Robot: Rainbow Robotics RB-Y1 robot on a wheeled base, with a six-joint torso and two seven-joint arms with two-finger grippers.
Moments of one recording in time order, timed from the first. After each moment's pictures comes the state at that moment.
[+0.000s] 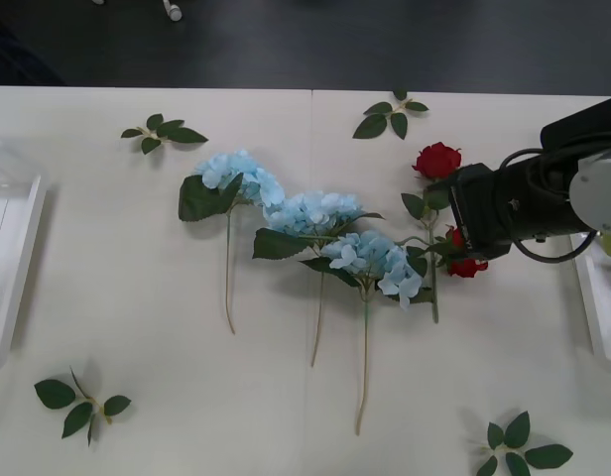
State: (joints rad) right arm -0.44 -0.82 0.31 -1.86 -1.02 1.25 -0.21; left arm 0.02 0.70 0.60 -2.09 0.69 1.44 -0.89
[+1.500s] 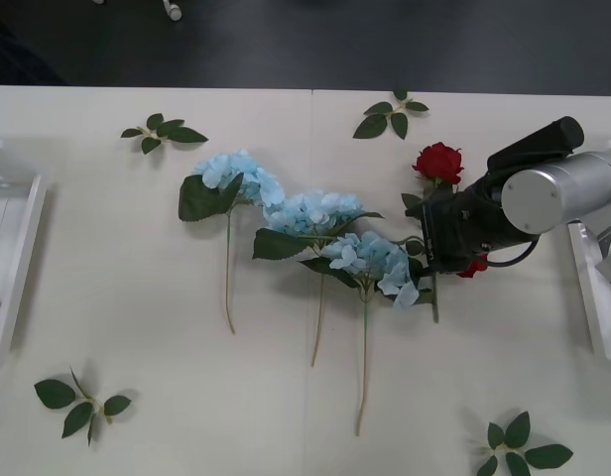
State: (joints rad) right arm -0.54 -0.68 0.44 -1.51 -1.02 1.15 -0.28; left arm -0.24 0.79 0.40 -1.39 0.67 1.22 -1.20
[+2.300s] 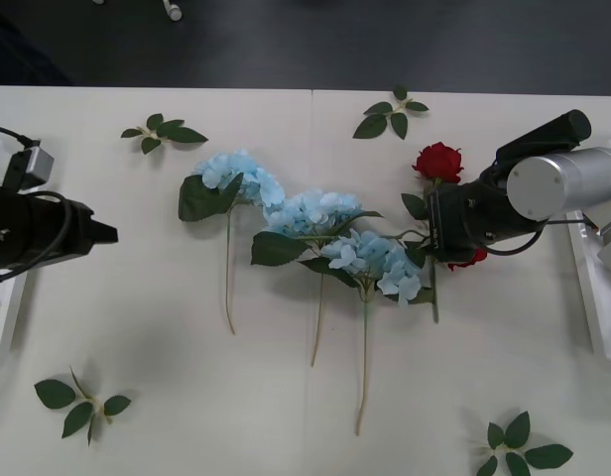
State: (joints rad) right arm -0.58 -0.68 0.44 -1.40 -1.06 1.12 -0.26; left arm -0.19 0.57 0.21 -2.04 0.81 1.63 -1.20
